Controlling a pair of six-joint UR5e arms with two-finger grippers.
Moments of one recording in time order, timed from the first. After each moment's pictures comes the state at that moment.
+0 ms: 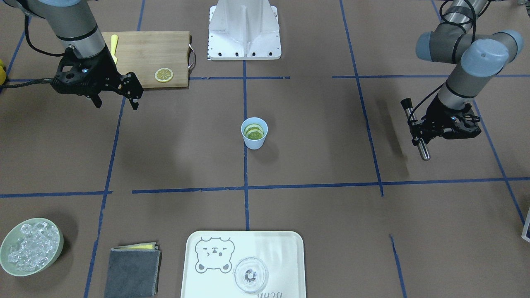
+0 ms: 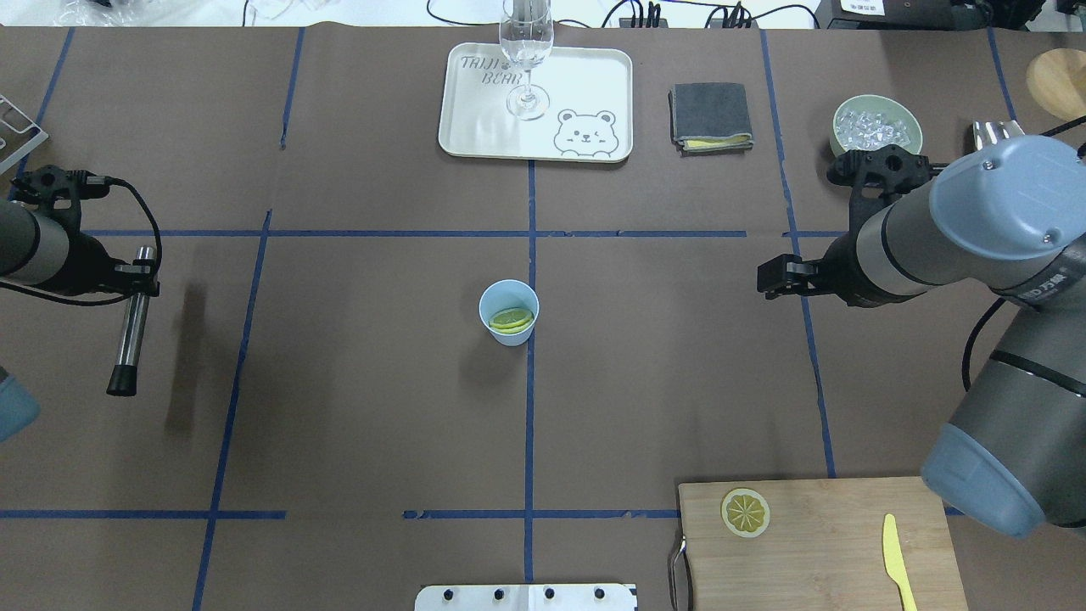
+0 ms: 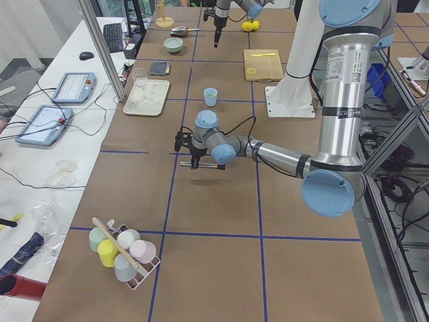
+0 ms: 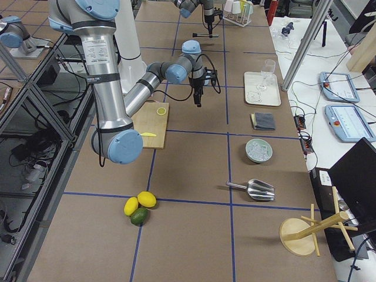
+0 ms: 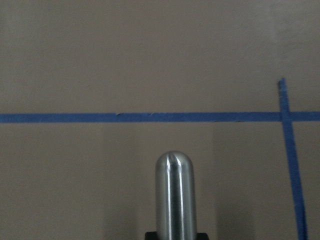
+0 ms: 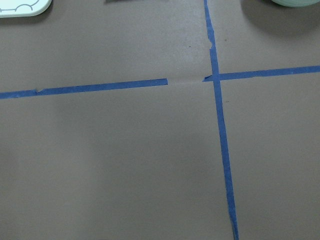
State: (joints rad) left arm -0.88 -1.61 -1.68 -2.09 -2.02 -0.97; right arm 0.71 -1.37 2.14 -1.61 1.88 1.15
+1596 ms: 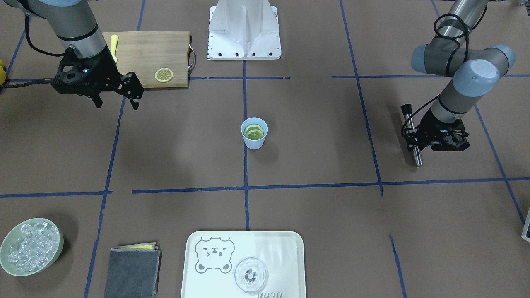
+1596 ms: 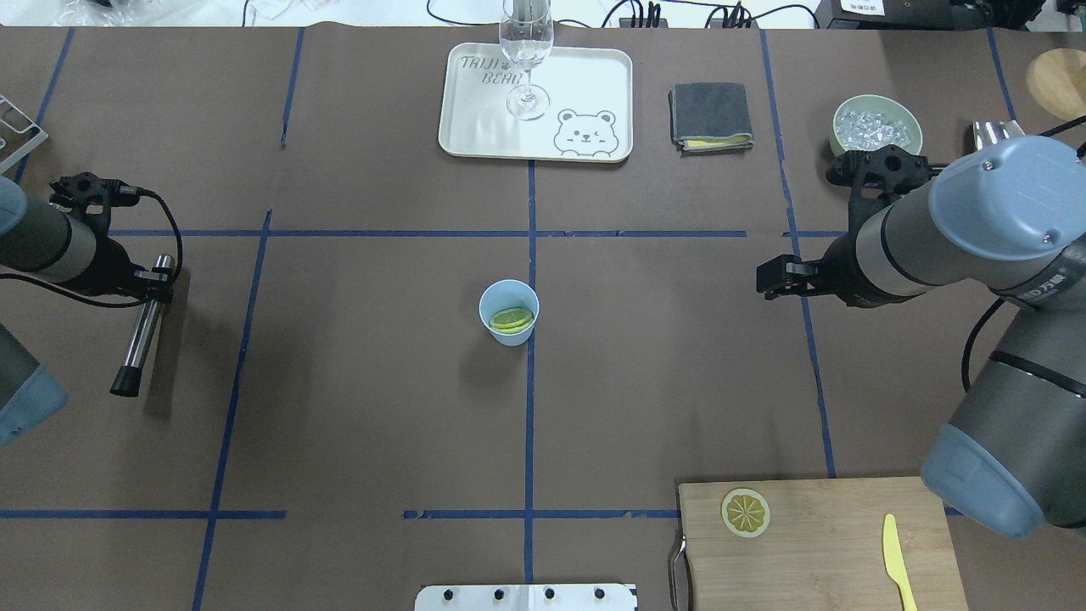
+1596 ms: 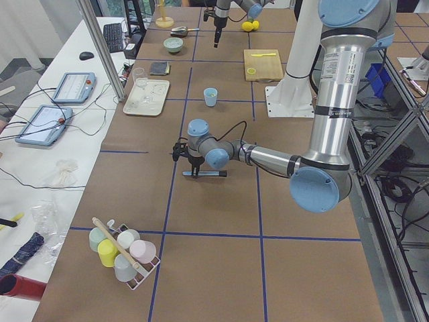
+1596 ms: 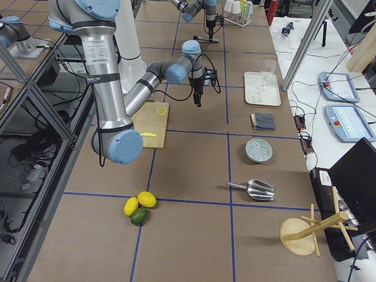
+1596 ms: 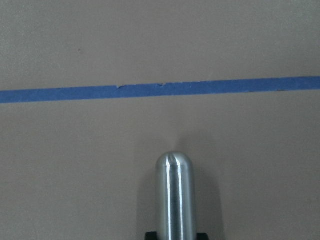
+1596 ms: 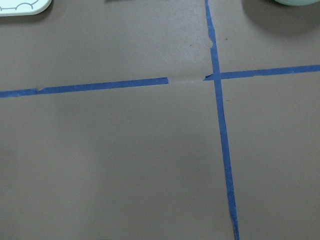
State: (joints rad) left arm -0.87 -1.68 -1.58 -2.09 -2.04 -0.86; right arm 0.71 -1.37 2.14 -1.62 1.88 1.15
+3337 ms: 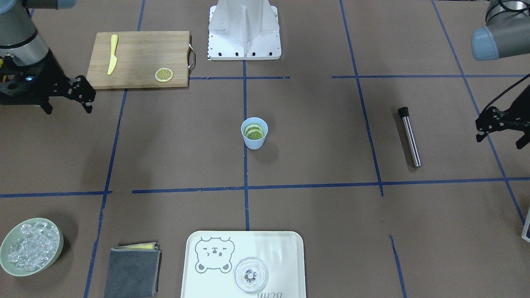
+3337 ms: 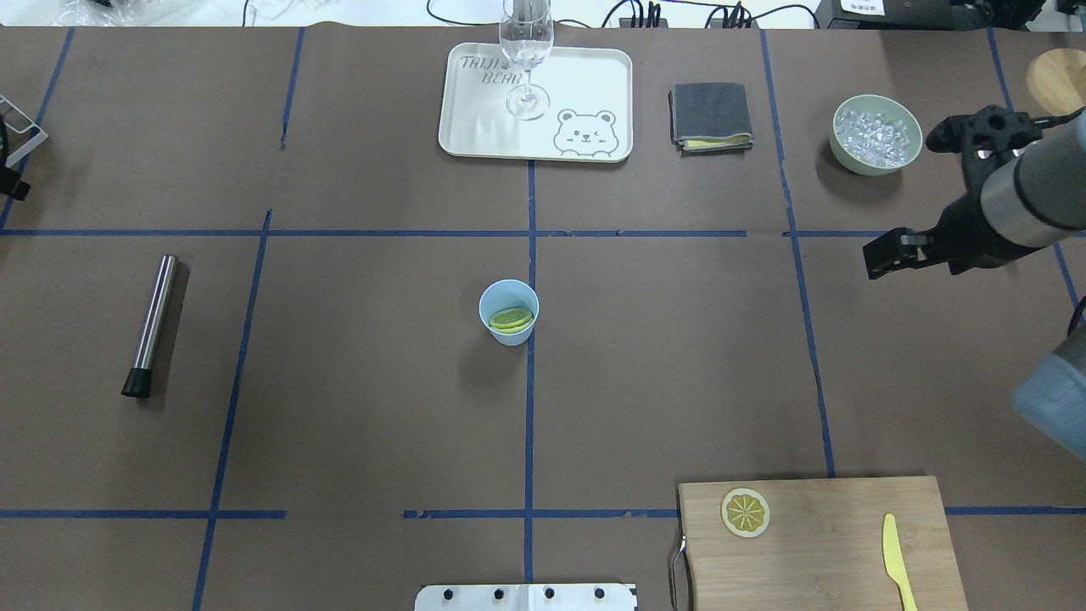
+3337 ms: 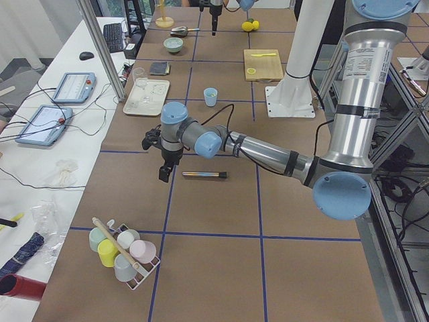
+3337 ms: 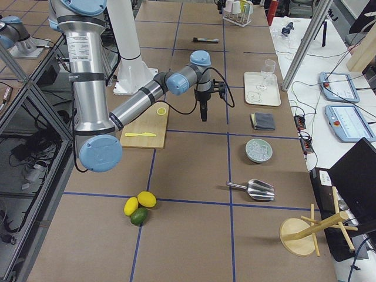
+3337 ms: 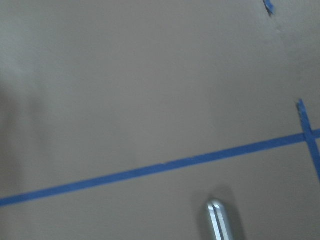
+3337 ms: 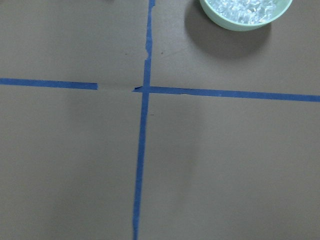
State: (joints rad) left arm -1.32 -1.65 -1.74 -1.78 -2.20 -0.15; right arm 0.99 -1.51 2.09 -1.62 2.08 0.70
